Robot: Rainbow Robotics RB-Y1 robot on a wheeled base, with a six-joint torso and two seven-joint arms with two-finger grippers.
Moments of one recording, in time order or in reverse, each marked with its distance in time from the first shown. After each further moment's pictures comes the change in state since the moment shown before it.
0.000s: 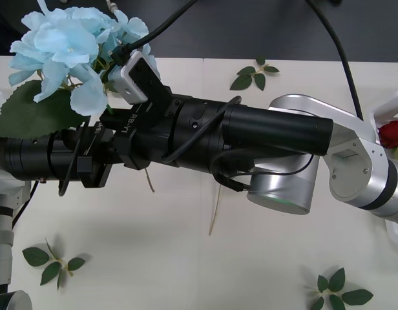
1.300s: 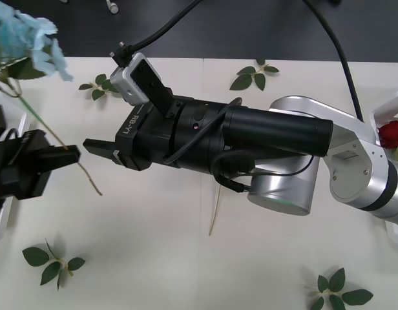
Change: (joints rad) right arm 0.007 -0.002 0.000 -0.001 0.000 -0.001 -0.001; left arm 0.183 0.179 0.131 -0.007 0.237 -0.048 0.000
